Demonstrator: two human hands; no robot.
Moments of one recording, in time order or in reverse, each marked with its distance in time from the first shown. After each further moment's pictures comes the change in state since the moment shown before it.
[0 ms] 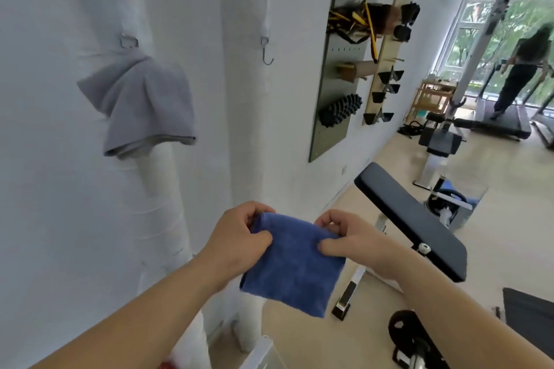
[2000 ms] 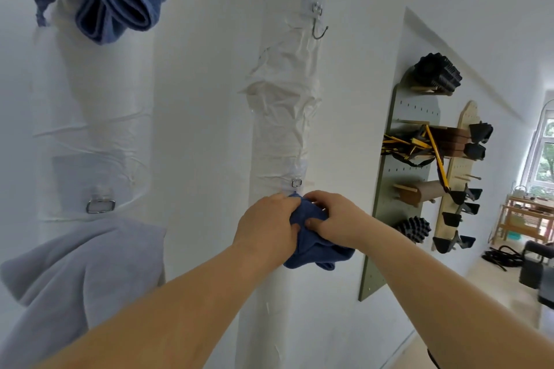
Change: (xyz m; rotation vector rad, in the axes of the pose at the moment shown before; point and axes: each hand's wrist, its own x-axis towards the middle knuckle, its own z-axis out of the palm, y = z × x) left_hand 0.281 0.156 -0.063 0.793 0.503 0.505; right_hand 0.282 -0.220 -0.151 -0.543 0.151 -0.563
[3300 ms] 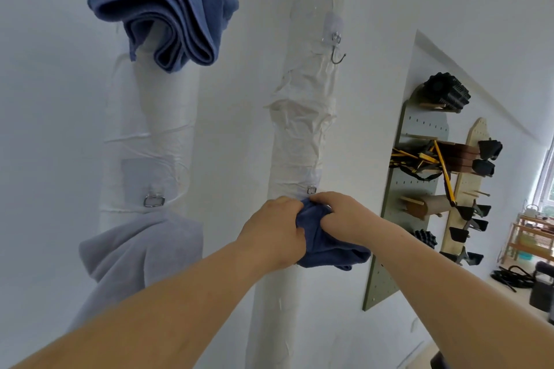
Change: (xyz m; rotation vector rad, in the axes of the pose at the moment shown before) left_hand -0.035 0.015 -0.059 -0.105 -0.129 -0.087; right_hand -0.021 -0.056 -0.010 -0.139 -0.001 0.058
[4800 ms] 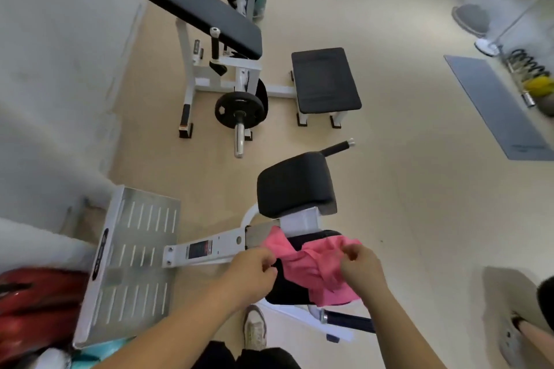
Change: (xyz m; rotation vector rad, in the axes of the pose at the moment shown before) left_hand -0.719 0.123 0.212 -0.349 -1.573 0.109; right_hand -0.920 -0.081 0.330 0.335 0.228 1.863
